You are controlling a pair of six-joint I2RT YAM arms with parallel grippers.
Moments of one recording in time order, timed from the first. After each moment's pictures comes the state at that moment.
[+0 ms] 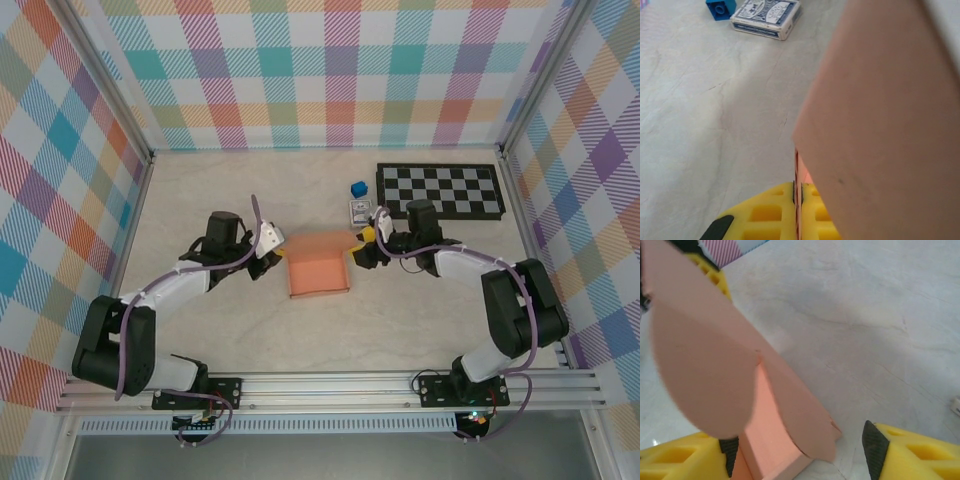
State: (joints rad) left arm -0.28 1.38 0.71 -0.09 0.55 0.64; right arm 0.35 1.57 0.77 0.15 -0.82 -0.24
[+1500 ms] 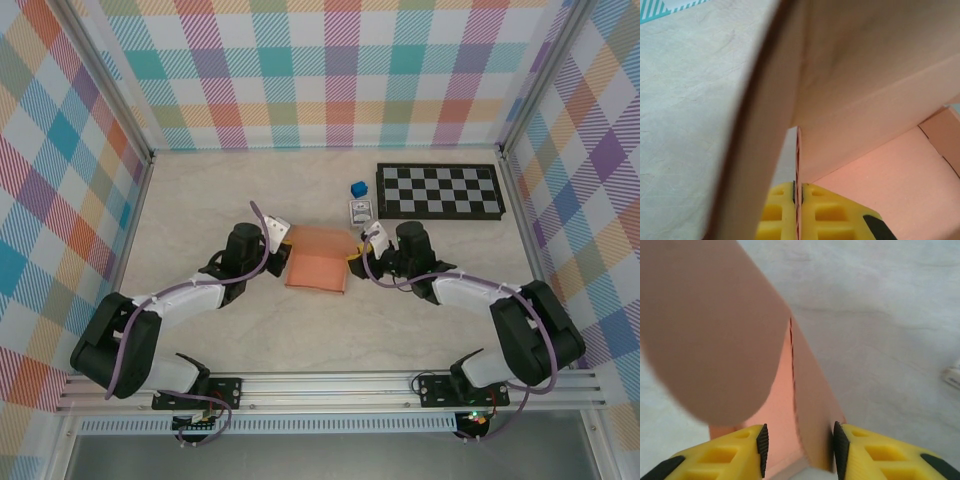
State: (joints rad) left arm -0.49 1.37 0.61 0.23 0.09 0.08; right arm 0.50 1.42 0.58 0.30 -0.53 -0.08
